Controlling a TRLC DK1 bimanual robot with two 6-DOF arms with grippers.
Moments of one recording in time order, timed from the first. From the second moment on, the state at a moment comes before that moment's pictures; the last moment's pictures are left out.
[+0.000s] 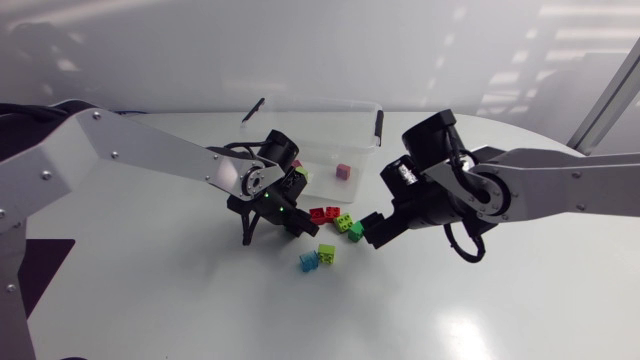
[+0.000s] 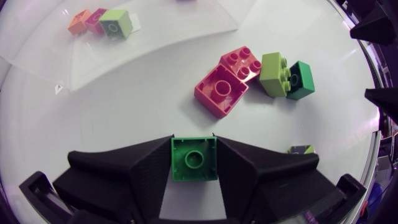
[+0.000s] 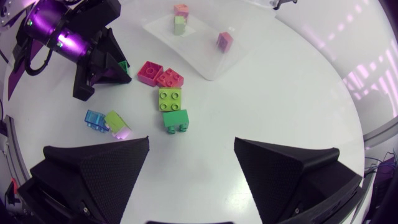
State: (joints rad) left arm -0.53 2.11 1.27 -0.29 0.10 0.09; right arm 0.48 1.57 0.86 -0.25 0.03 -0.11
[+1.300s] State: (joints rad) left arm -0.37 2.03 1.59 -0.19 0.09 0.13; right arm 0.50 1.68 0.87 -0.19 -0.02 -0.17
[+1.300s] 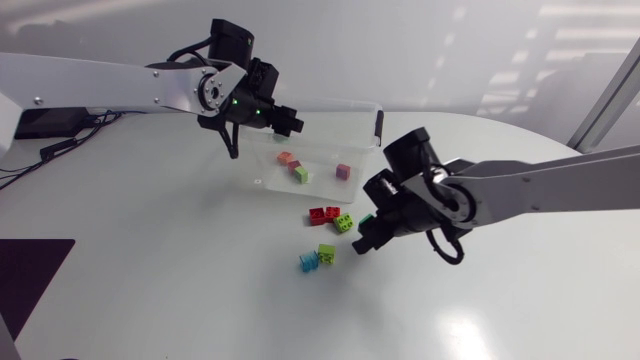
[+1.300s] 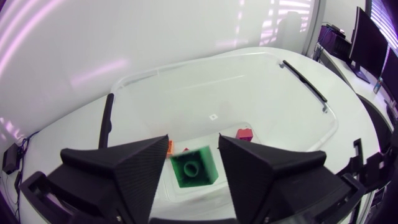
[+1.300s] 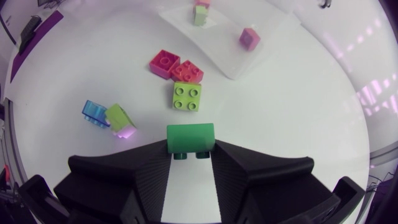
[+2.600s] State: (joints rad) left arm -0.58 1.74 0.96 -0.23 0.21 0.39; right arm 0.41 2.03 1.62 -0.33 0.00 -0.12
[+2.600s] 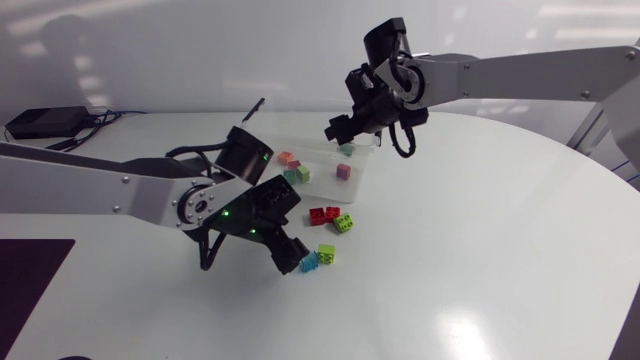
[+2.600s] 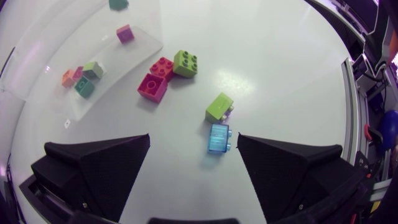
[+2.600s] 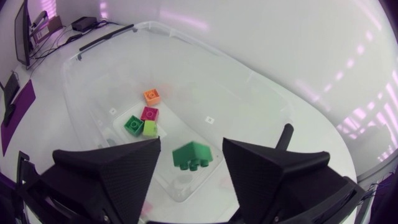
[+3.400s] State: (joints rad) left arm -0.65 2.03 1.20 -0.47 0.22 0.50; right arm 0.56 1.48 0.69 -0.14 -0.03 -0.12
